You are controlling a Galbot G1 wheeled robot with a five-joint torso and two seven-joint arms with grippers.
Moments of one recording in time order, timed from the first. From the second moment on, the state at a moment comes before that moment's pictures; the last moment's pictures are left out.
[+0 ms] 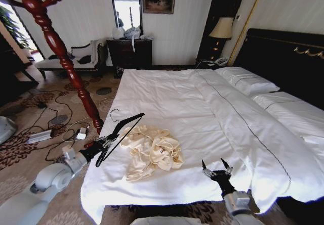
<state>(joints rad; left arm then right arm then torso) 1.62 -0.66 -0.76 -2.01 -0.87 0.03 0.41 -1.87 1.28 0.66 2.15 0.13 0.03 0.03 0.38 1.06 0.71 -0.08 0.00</state>
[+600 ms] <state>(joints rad) 1.81 -0.78 -0.93 -2.07 -0.89 0.00 0.41 -1.64 0.88 0.58 2.31 0.98 -0.28 0.09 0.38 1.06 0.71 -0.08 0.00</state>
